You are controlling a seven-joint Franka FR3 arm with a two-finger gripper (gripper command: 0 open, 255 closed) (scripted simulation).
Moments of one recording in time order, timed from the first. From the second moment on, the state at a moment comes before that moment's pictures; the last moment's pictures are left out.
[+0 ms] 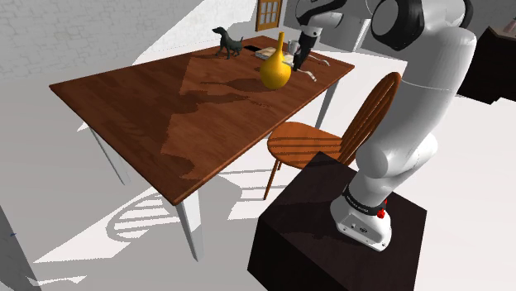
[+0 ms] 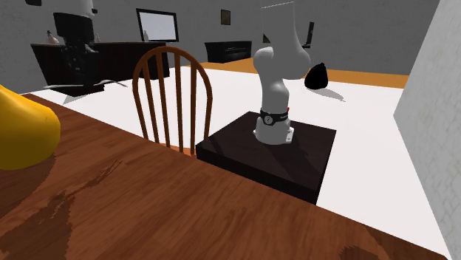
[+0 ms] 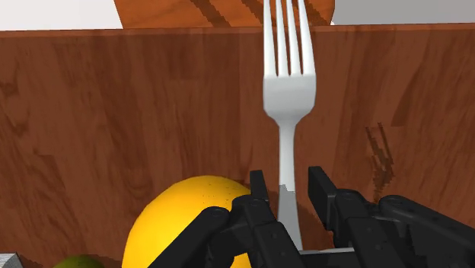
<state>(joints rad) -0.44 0.20 -0.19 -1.75 0.14 2.06 -0.76</state>
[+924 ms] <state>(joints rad) -0.44 0.26 -0.18 -1.86 0.16 2.22 -0.79</state>
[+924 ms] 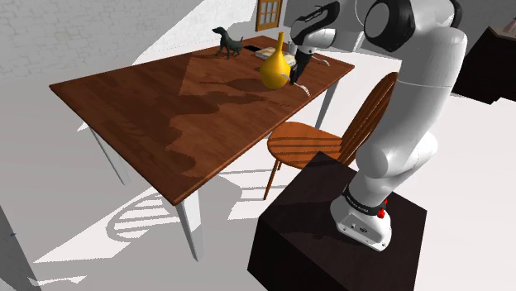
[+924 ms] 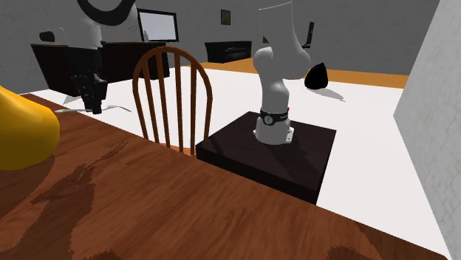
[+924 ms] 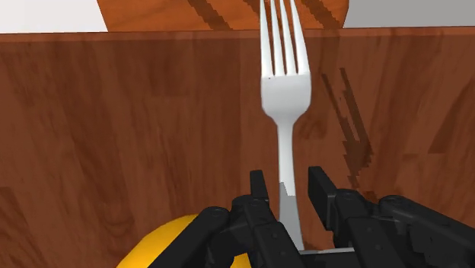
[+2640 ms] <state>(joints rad) -0.45 0.35 -0.17 -1.93 0.20 2.38 -0.82</state>
